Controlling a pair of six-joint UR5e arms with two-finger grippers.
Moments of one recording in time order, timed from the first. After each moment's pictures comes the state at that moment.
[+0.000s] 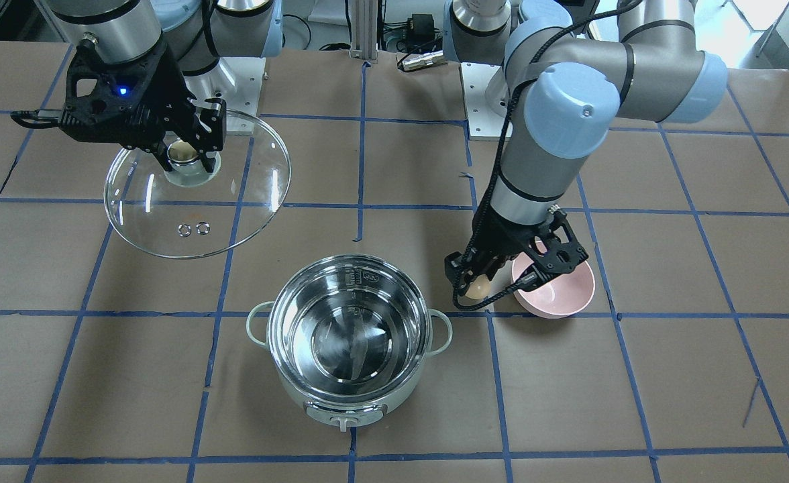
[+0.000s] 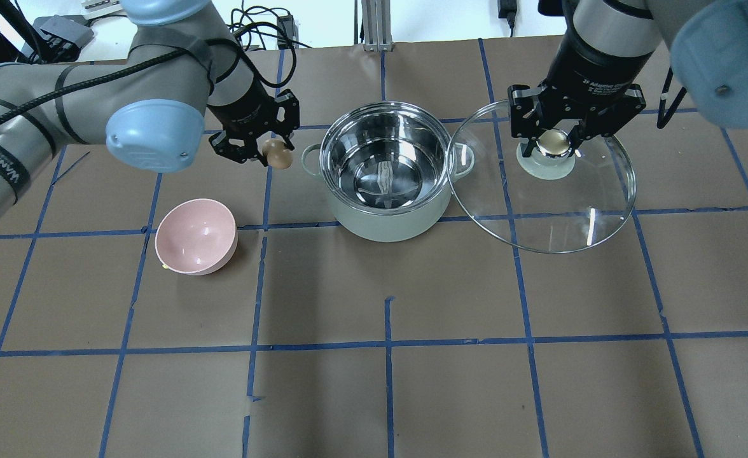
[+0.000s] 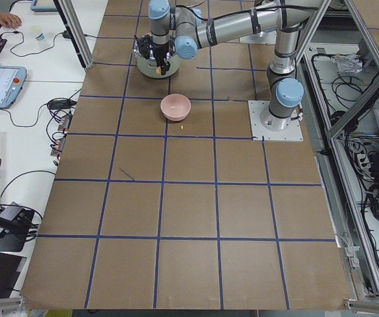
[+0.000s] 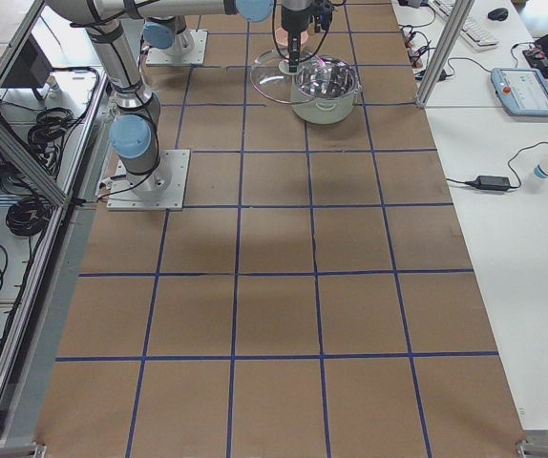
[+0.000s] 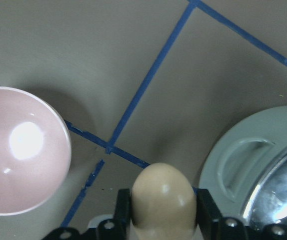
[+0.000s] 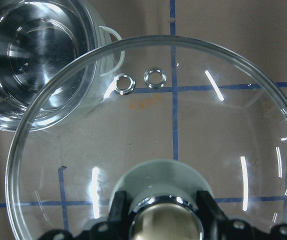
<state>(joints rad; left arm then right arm) -1.70 -1.82 -1.62 -1.15 1.50 -0.68 1.62 -1.58 1.56 -1.56 -1.53 0.07</state>
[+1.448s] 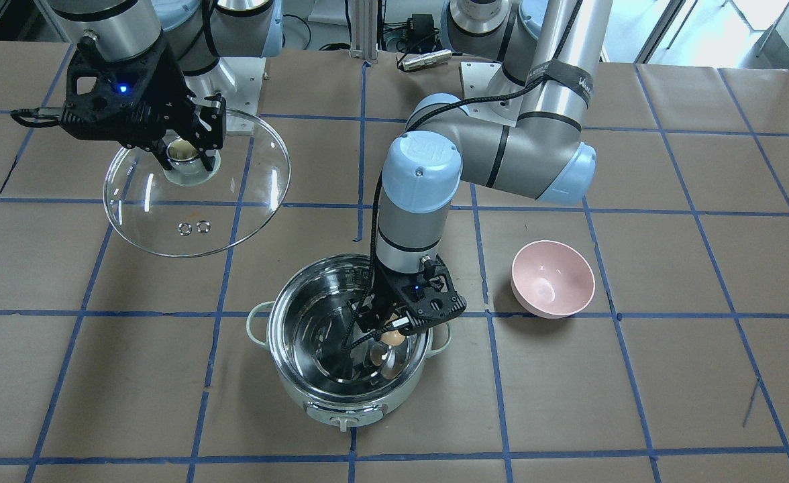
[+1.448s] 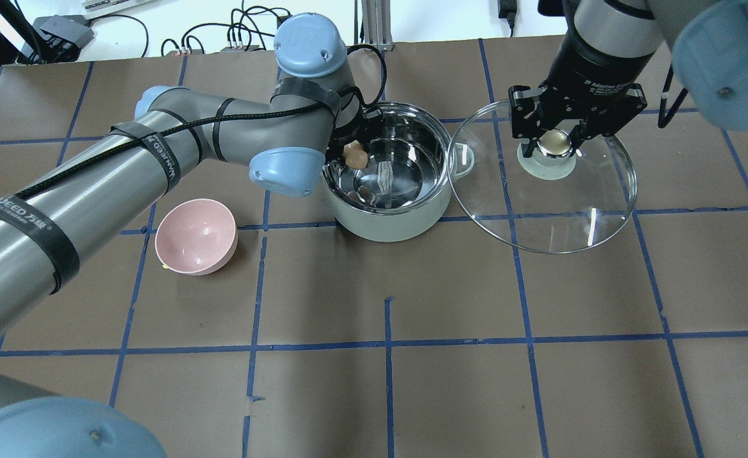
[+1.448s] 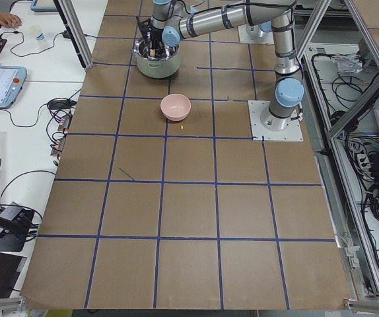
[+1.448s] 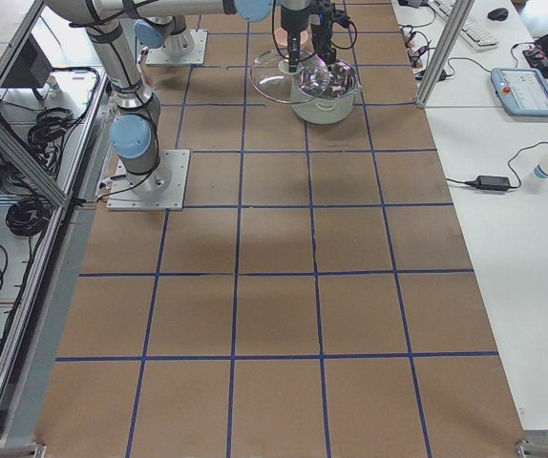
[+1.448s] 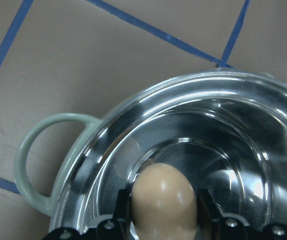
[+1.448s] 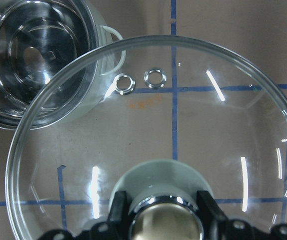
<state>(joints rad) -1.86 -2.03 -1.59 -0.88 1.58 -0.73 1.62 -1.59 1.56 -1.56 -1.54 0.06</state>
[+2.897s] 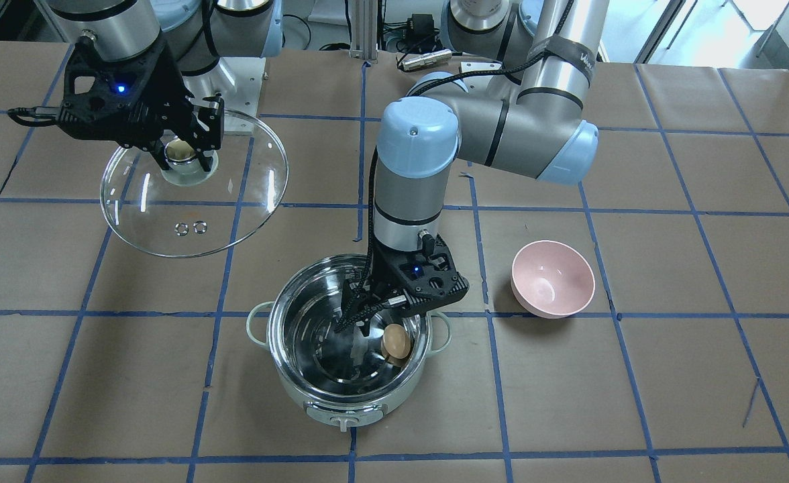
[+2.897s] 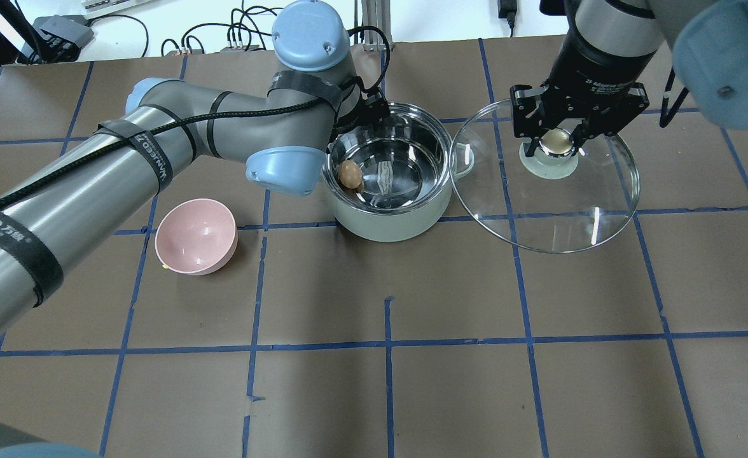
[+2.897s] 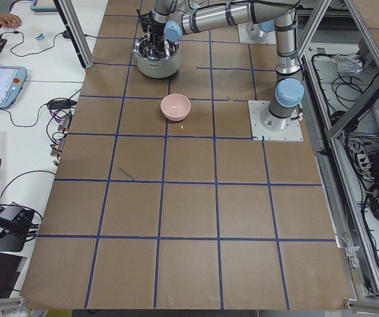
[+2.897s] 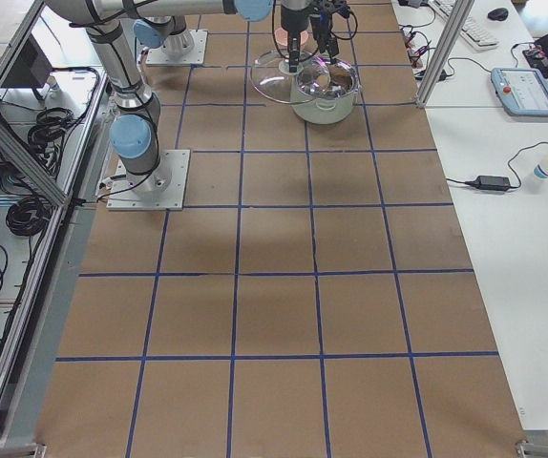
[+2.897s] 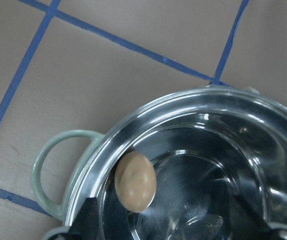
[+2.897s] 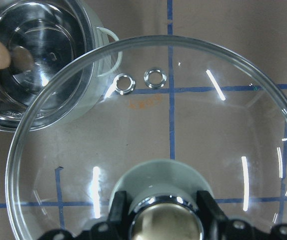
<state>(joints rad) -1.88 -1.98 -1.58 -0.86 1.63 -0.70 1.62 -1.59 1.56 -1.56 -1.55 0.07</state>
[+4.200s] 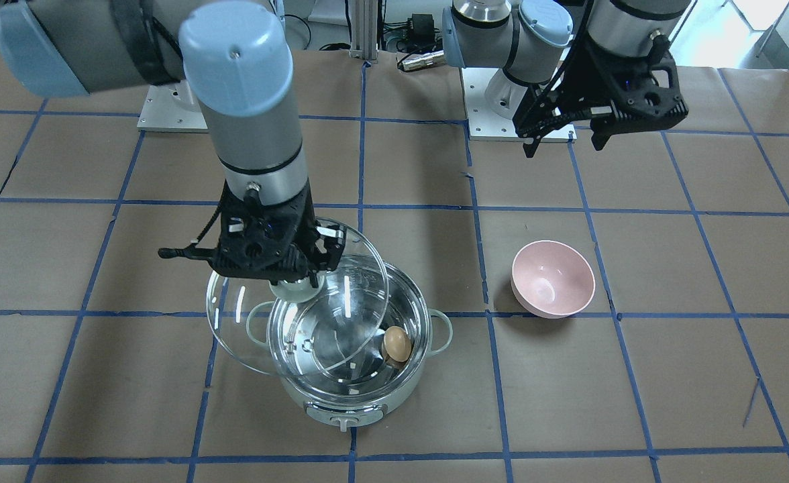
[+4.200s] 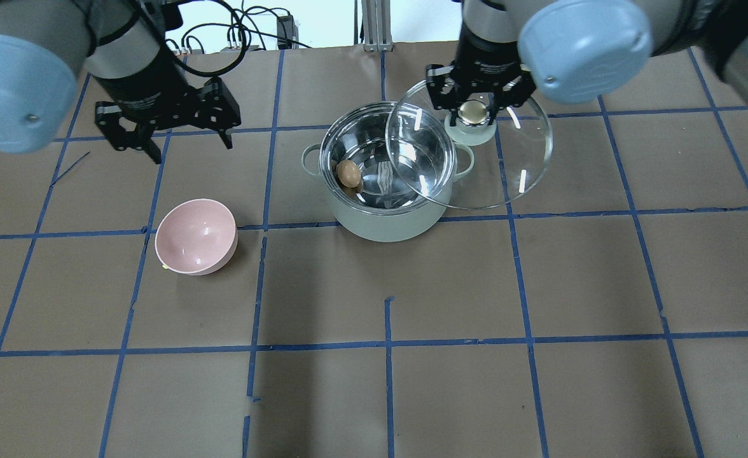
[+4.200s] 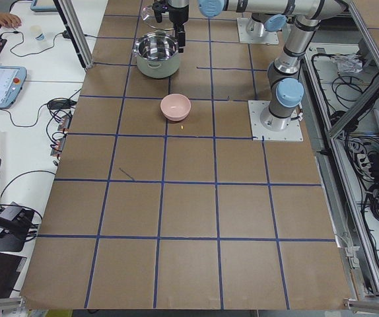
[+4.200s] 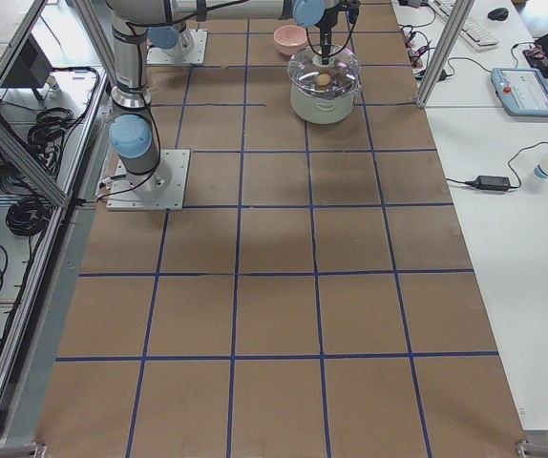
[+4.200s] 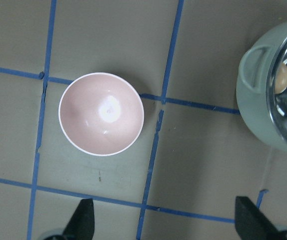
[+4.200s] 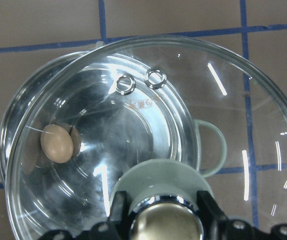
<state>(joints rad) -1.55 -1.53 -1.51 -1.72 1.60 -0.09 1.85 -1.20 1.35 -1.85 -1.58 0.34</state>
